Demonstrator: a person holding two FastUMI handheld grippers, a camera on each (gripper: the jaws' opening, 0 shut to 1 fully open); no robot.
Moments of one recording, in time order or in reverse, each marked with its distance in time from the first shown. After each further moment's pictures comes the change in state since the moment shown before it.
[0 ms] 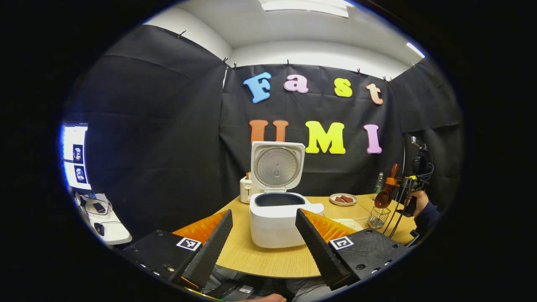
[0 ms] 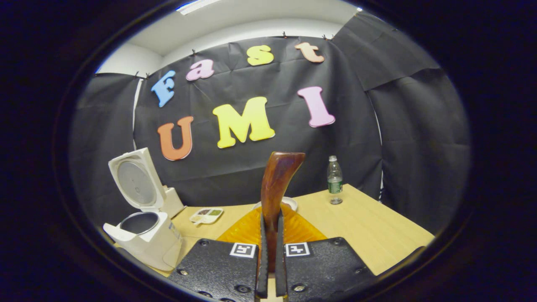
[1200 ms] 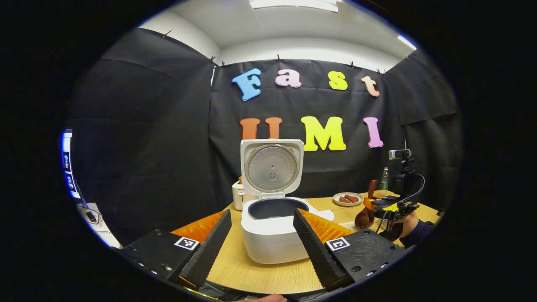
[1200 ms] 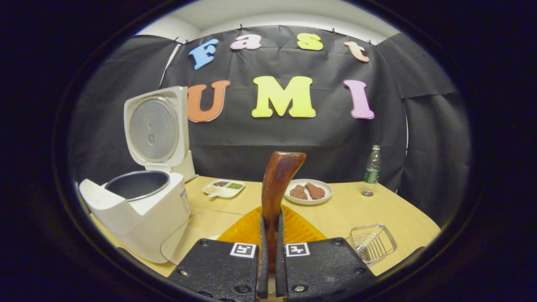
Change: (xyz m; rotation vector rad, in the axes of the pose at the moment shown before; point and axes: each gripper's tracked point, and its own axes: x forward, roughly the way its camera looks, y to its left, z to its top) left arm 0.087 -0.010 -0.013 0.067 -0.011 -0.031; right arm 0.057 0.100 -0.138 -0.213 0.141 0.031
